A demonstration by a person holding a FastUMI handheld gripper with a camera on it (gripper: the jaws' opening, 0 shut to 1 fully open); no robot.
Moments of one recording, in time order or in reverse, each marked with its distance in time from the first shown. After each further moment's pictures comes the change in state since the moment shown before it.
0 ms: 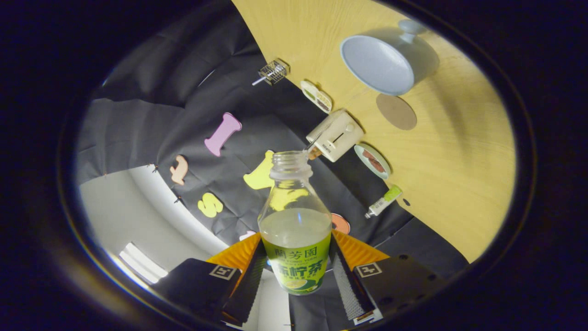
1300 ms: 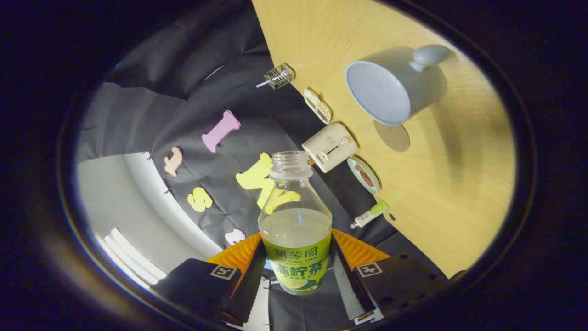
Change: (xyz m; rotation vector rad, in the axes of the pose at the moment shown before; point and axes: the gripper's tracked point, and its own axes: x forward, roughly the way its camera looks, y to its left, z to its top) arm -0.016 -0.028 0.015 -0.183 -0.031 -0.090
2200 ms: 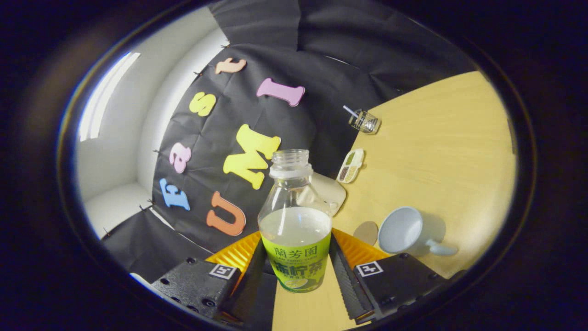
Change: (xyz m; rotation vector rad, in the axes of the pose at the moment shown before) arm -0.021 -0.006 0.047 -1.054 -0.057 -0.317
